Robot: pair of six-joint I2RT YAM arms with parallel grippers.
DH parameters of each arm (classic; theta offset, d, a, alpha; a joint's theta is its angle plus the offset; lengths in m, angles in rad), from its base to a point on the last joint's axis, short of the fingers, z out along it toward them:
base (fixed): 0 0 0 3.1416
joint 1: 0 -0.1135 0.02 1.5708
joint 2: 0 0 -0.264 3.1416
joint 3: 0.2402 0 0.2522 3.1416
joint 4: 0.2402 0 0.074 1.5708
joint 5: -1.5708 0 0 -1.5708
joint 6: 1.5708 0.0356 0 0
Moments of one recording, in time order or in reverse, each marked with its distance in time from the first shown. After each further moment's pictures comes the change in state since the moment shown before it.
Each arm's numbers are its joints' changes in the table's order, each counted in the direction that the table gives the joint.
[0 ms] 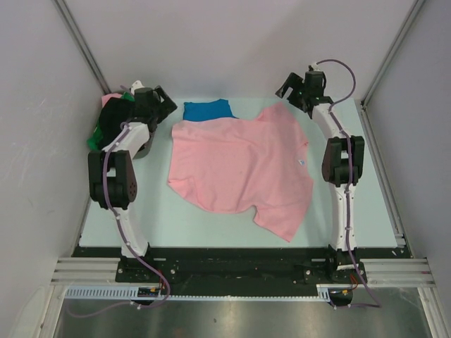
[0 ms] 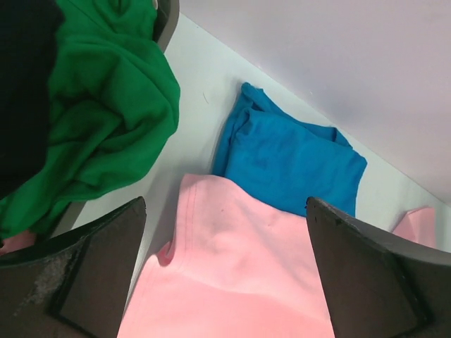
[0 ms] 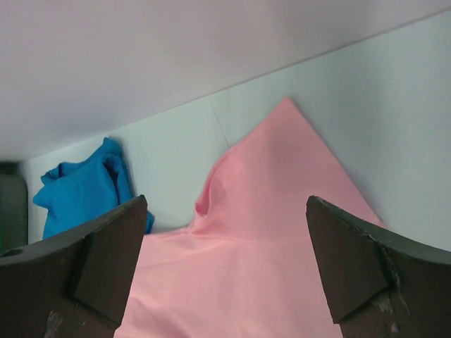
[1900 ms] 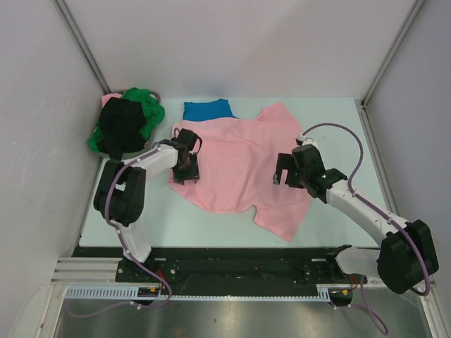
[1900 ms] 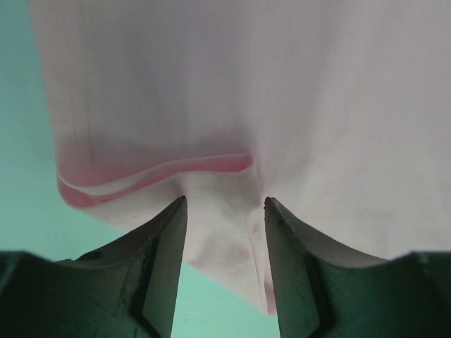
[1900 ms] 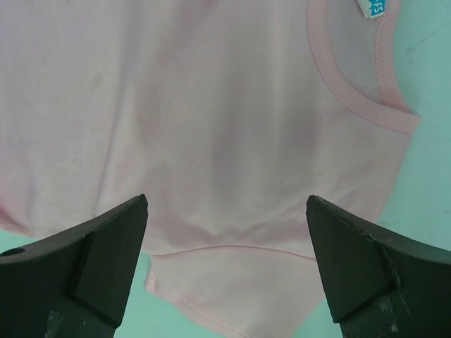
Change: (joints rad) left arm 0.327 -0.199 -0.386 0.624 0.036 0.141; right arm -0.380 -1.233 -1.423 0.135 -0.319 -0.050
